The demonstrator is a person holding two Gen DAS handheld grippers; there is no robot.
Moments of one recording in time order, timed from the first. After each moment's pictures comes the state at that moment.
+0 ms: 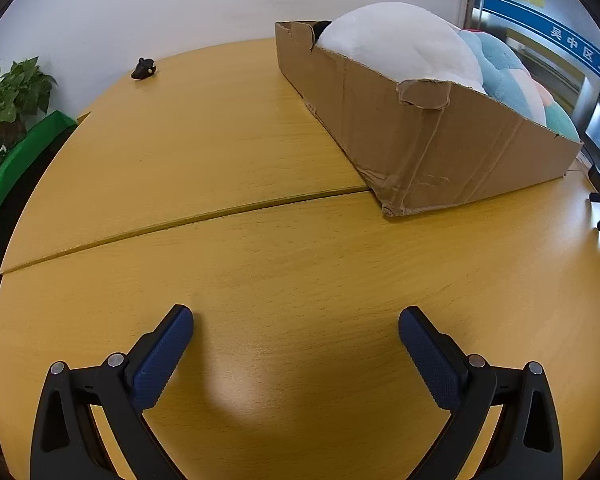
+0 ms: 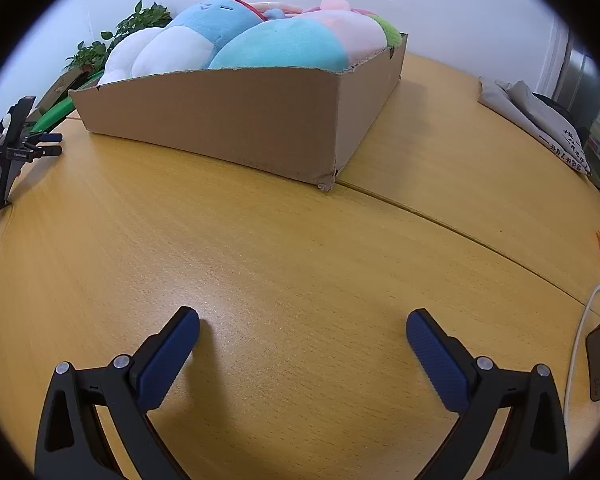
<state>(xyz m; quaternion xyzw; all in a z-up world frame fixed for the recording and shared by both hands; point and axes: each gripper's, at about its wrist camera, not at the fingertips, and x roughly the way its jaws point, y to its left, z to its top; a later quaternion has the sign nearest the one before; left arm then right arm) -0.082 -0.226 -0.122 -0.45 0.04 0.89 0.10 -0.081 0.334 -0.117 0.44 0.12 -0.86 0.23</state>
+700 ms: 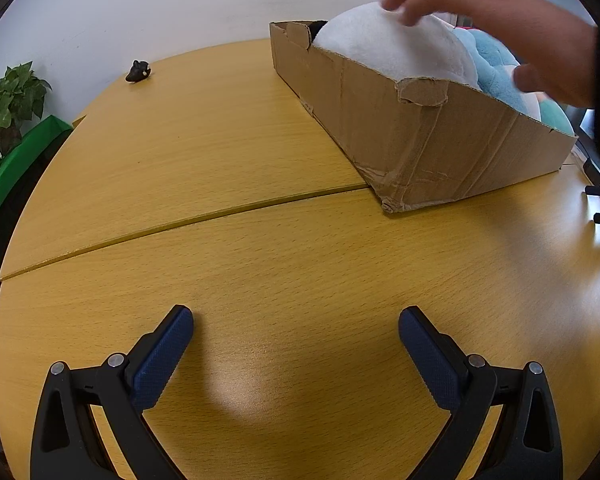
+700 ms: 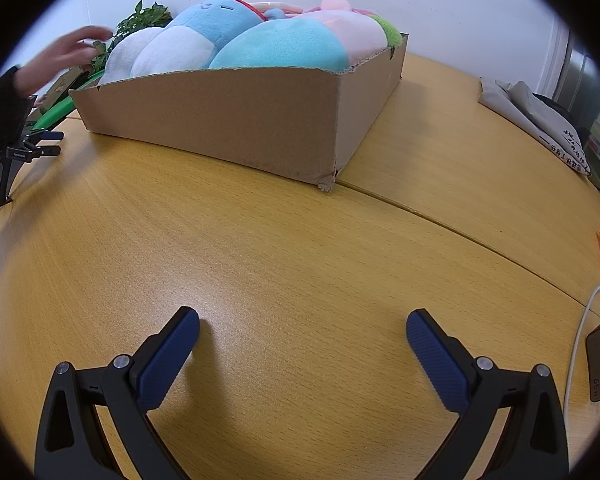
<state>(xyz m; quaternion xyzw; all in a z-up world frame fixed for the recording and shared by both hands) -0.082 -0.225 -0.120 -0.45 0.04 0.89 0.10 -0.080 0.335 -0.119 0.44 0.12 -0.86 0.23</state>
